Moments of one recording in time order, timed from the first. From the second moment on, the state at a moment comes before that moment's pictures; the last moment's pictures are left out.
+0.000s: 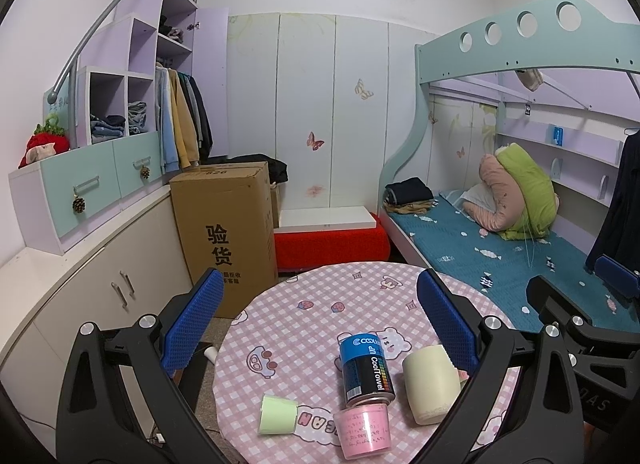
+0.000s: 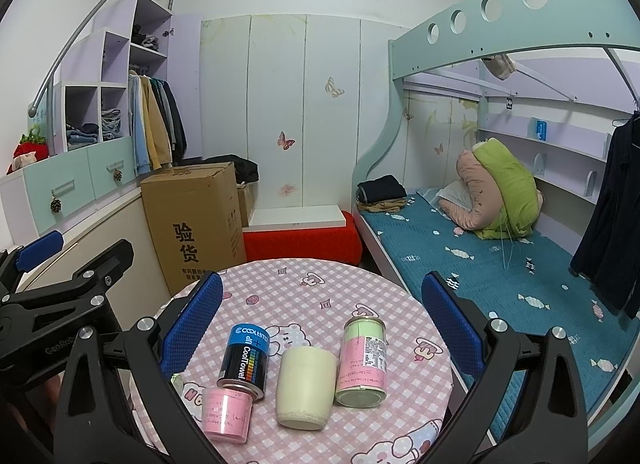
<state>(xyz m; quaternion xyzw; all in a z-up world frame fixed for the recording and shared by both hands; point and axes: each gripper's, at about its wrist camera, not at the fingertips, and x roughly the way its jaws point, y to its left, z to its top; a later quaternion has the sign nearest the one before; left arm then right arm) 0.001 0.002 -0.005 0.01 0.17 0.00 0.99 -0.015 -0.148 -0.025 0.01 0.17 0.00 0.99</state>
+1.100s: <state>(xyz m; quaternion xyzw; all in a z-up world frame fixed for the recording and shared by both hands) 0.059 -0.017 -0.057 0.00 0.25 -0.03 0.97 0.021 -0.178 -0.054 0.02 0.22 -0.01 0.97</state>
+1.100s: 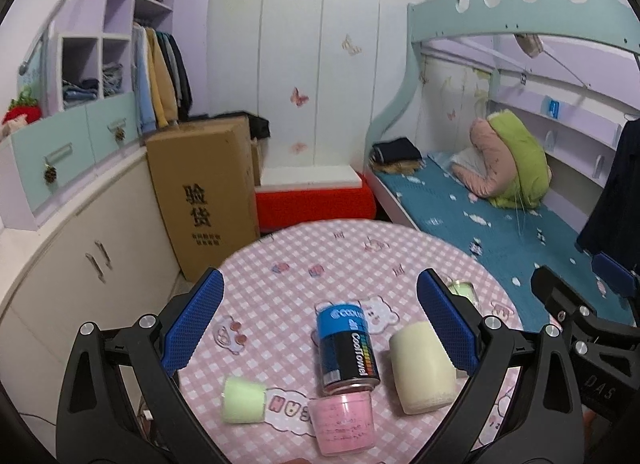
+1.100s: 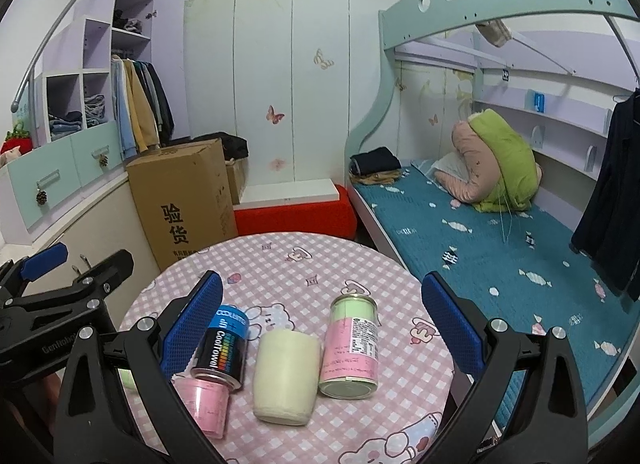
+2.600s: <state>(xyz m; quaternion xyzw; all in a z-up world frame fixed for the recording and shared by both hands) 0.182 -0.037 -0.208 0.01 0.49 -0.07 0.87 0.121 -0.178 -0.152 0.01 0.36 0.00 0.93</state>
